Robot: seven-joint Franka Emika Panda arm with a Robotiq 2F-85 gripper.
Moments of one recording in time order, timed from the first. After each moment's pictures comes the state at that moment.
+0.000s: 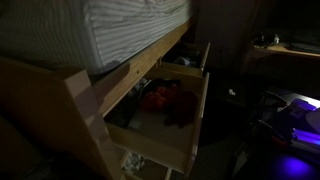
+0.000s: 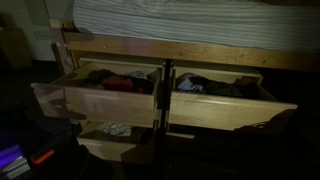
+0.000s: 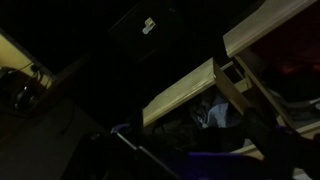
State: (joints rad) arm -0.22 -0.57 -0.22 -2.35 -0.38 2.02 0.13
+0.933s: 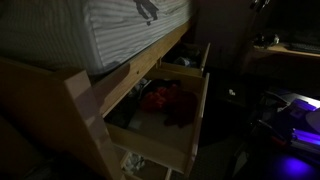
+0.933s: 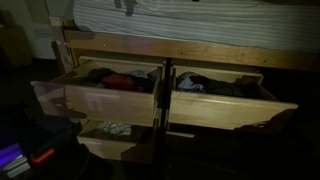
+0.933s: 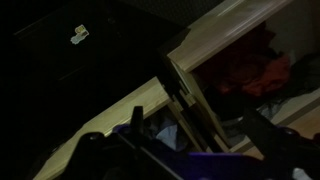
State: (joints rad) arm -0.06 -0.09 -0.68 -2.06 0.17 1.97 -0.58
